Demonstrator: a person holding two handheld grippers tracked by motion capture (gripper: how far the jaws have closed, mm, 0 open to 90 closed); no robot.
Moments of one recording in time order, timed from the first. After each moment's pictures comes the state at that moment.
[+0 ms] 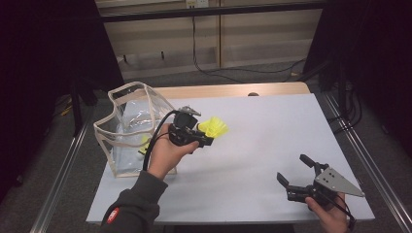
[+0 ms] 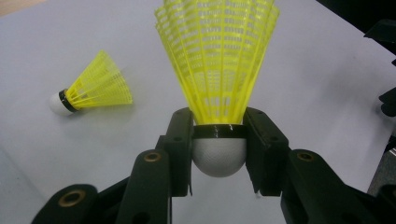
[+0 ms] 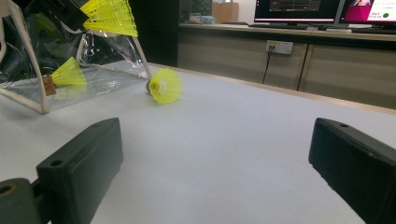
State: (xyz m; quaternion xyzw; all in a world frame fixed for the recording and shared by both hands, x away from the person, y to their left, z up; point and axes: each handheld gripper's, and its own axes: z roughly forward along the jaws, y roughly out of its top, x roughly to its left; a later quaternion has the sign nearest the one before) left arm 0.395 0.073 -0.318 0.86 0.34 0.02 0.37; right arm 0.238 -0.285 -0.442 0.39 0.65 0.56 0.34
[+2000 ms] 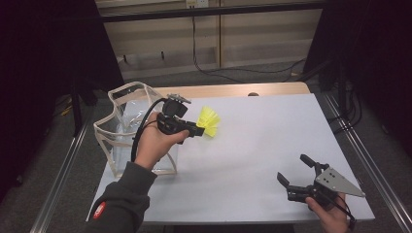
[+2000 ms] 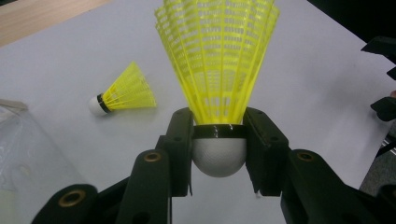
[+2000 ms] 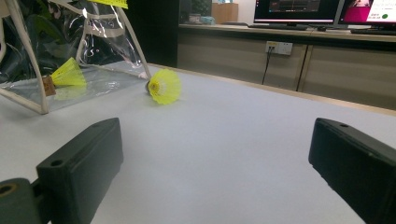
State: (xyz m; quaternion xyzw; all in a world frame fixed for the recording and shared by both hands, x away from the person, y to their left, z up) left arm 0.405 0.093 -0.283 0.87 0.34 0.03 0.36; right arm 0.238 -0.286 -0.441 0.39 0.65 0.56 0.34
